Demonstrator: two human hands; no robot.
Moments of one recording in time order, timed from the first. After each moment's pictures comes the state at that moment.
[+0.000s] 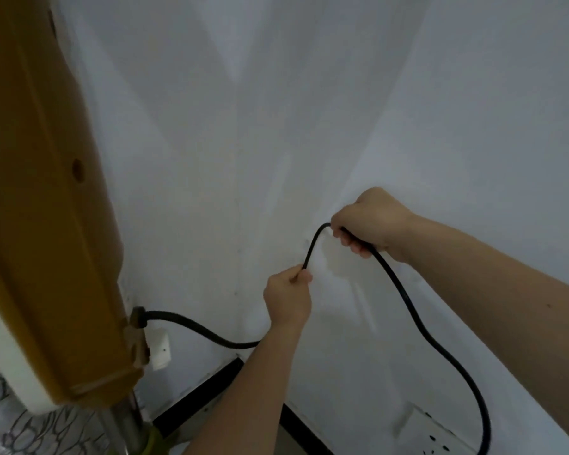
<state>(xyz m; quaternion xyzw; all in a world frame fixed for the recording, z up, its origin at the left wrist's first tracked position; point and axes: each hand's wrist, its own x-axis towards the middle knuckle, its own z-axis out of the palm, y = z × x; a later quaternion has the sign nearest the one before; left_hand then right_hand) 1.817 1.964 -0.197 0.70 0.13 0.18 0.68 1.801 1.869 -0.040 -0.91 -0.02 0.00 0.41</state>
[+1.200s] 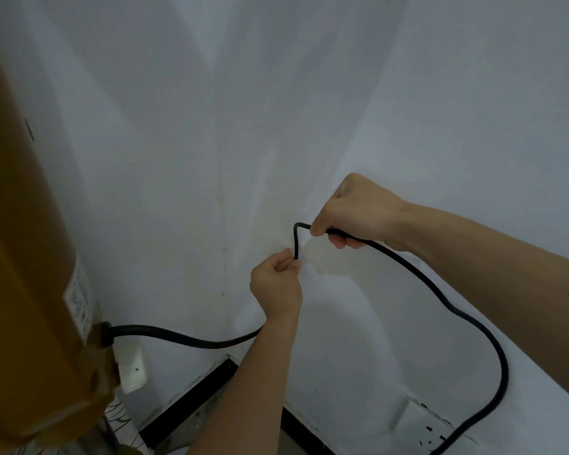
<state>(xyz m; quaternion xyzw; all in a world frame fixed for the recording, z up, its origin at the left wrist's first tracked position) 1.831 1.957 -0.189 0.61 0.16 0.24 0.74 1.802 1.866 -0.040 -0.93 -0.11 0.00 0.34</state>
